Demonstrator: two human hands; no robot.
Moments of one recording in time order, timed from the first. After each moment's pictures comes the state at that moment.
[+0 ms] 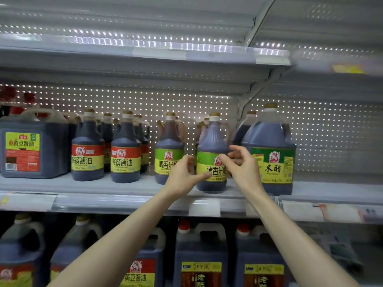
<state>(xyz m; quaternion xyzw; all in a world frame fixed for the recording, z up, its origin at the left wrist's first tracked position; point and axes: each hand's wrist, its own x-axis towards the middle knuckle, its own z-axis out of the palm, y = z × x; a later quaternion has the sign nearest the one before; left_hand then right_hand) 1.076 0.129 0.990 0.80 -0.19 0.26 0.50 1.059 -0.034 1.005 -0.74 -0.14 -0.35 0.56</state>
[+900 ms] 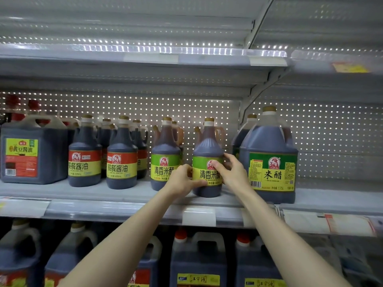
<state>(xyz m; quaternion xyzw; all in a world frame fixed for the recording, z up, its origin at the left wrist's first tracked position) 1.122 0.119 0.991 0.87 -0.14 0.21 0.42 1.103 -0.044 1.006 -0.77 -0.14 -0.27 0.56</state>
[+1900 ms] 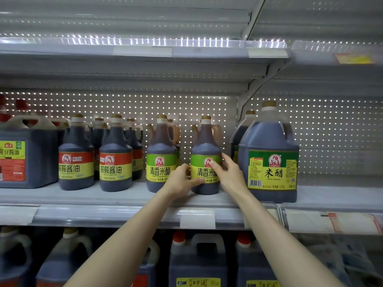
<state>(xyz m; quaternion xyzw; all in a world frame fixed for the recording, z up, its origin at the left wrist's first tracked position) 1.143 0.117 0.984 0.87 -0.15 0.21 0.42 1.125 -0.041 0.993 -0.77 -0.14 -0.27 0.56</state>
